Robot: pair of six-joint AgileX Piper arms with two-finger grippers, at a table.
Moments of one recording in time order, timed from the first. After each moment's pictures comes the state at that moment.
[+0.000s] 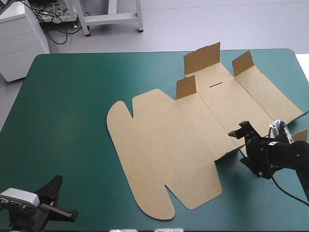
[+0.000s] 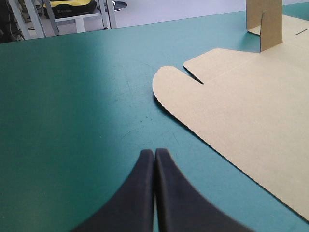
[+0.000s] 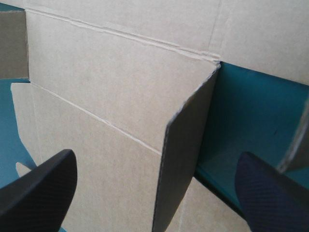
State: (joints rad) left arm -0.04 -0.02 -0.40 -0.26 0.78 0.24; right arm -0.08 1.08 -0.65 0.63 0.71 0.52
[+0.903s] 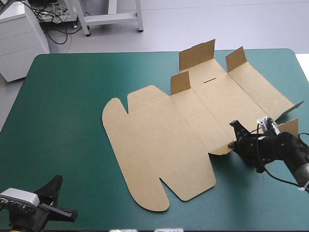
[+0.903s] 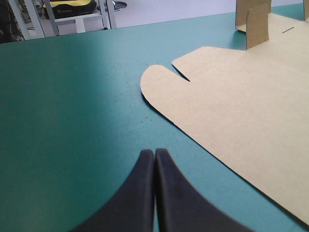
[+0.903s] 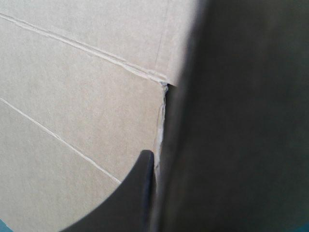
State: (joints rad) left arm -0.04 -0.02 -0.40 -0.26 0.78 0.24; right arm 0.01 1.24 -0.67 0.61 0.60 0.47
